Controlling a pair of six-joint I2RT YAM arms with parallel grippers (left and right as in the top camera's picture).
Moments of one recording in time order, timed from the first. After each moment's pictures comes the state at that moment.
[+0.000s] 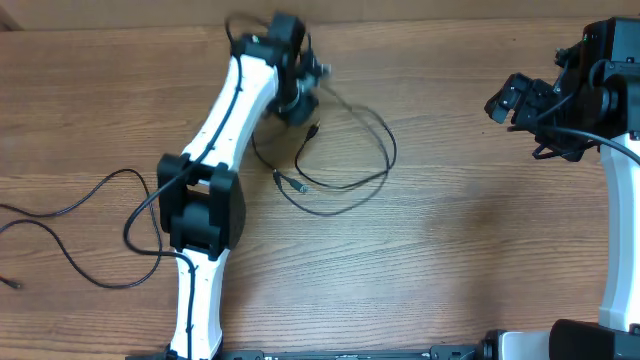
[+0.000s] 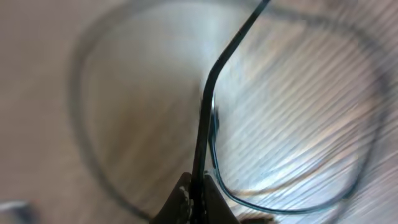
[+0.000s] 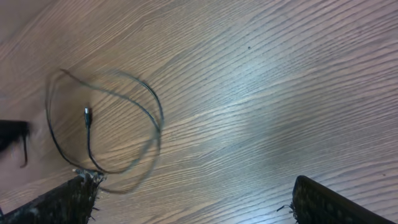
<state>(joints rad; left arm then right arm) -0.31 2.31 2.26 -1.23 0.13 0.32 -0.11 1.56 1.77 -1.35 -0.18 0.36</state>
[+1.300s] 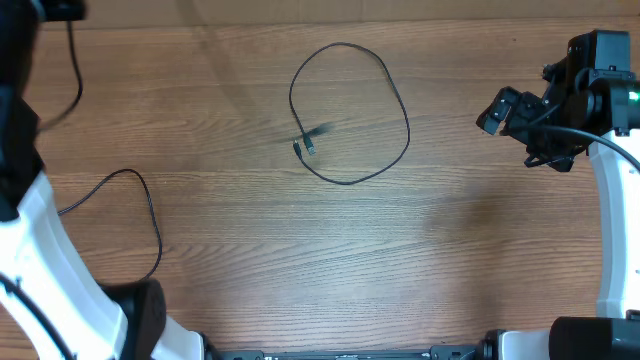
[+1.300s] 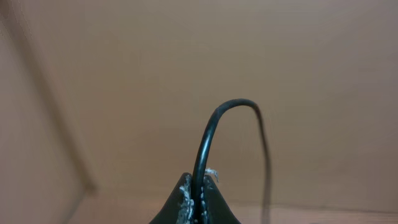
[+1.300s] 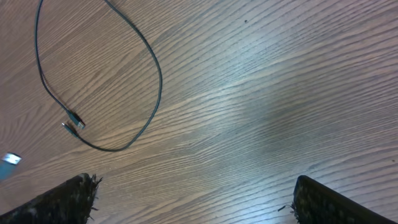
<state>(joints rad) 0.17 1.76 2.76 -1.15 0.04 0.00 -0.11 1.56 1.67 -1.33 -0.19 0.36</state>
